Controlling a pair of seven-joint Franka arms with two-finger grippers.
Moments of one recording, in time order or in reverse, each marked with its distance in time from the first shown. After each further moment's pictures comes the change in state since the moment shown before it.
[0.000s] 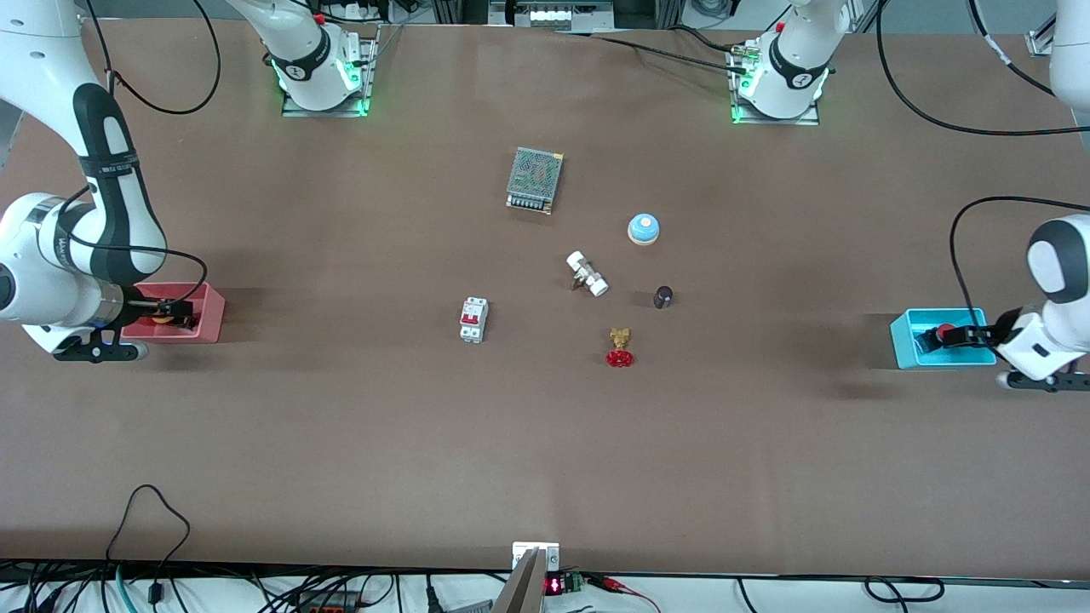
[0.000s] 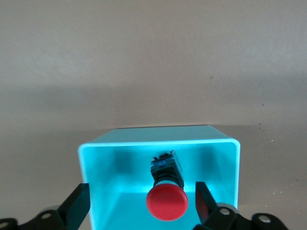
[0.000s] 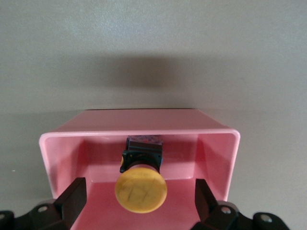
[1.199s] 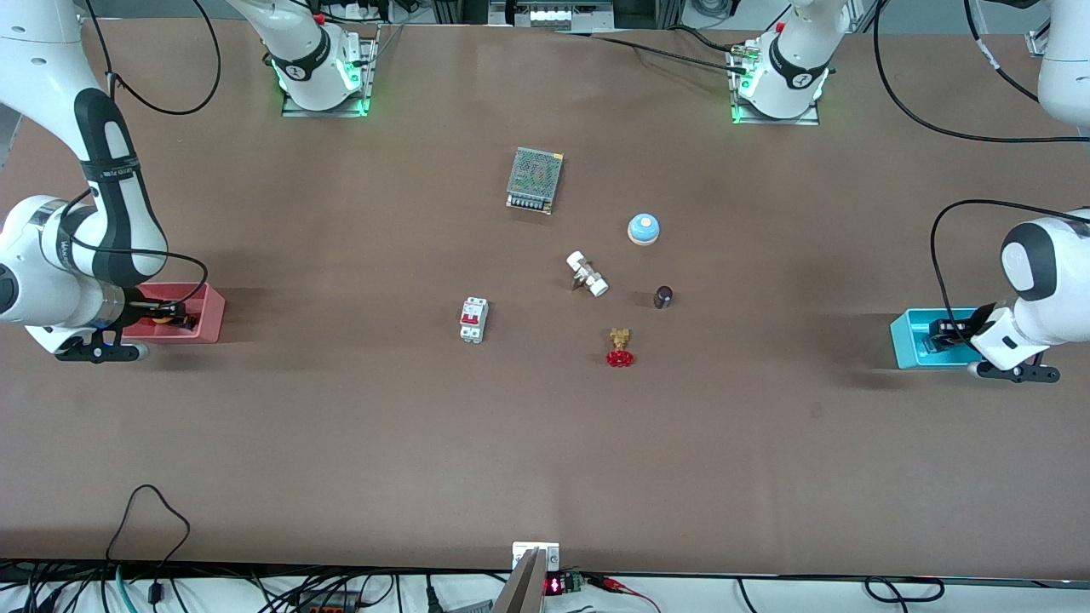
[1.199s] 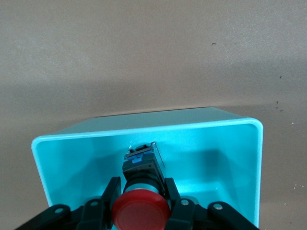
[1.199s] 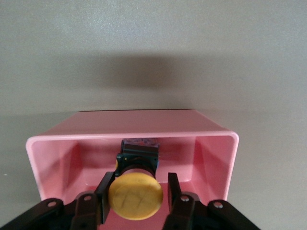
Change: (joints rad) left arm 0.021 0.027 -0.004 -0.053 0.000 0.047 0.047; right arm -0.008 0.009 0.000 0.000 0.000 0.011 0.000
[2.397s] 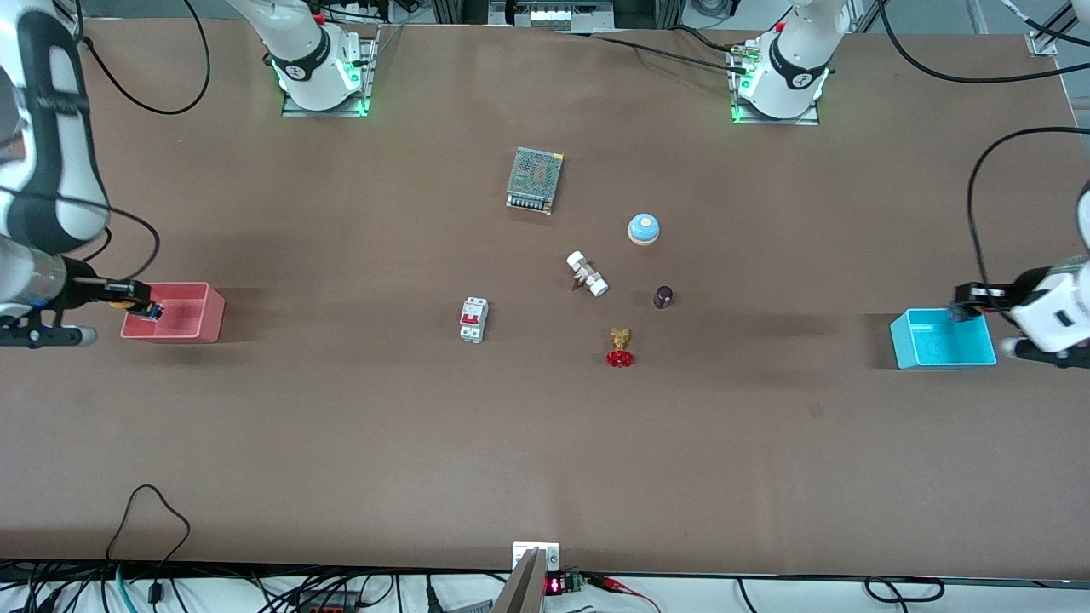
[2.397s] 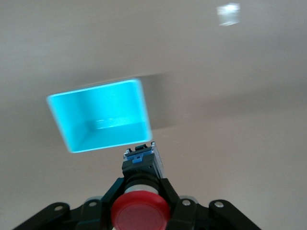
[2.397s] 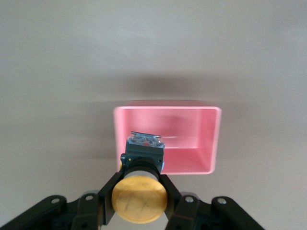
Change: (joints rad) left arm -0.003 -0.202 -0.234 0.199 -0.001 -0.572 -0.030; right arm 0.038 -0.214 0.014 0.079 0.086 -0.256 -0.019
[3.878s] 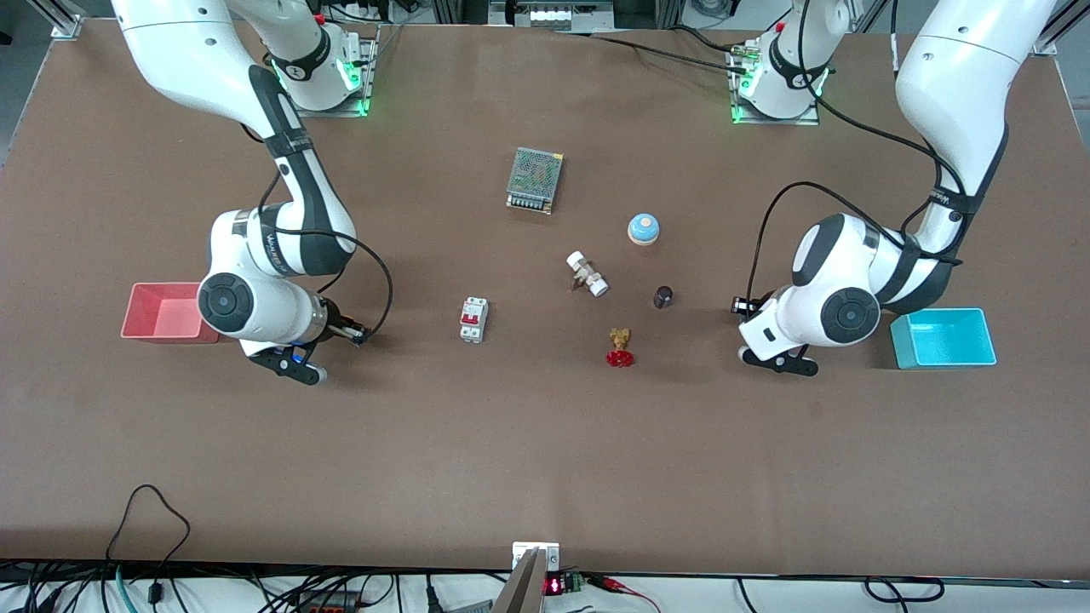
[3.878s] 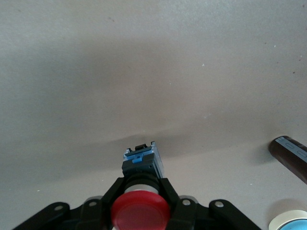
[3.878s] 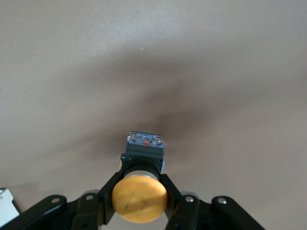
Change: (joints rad) left arm -0.267 0.191 -0.107 -0.218 0.000 0.316 -0.426; right arm 0.454 0.249 0.013 0.027 0.184 0.180 0.763
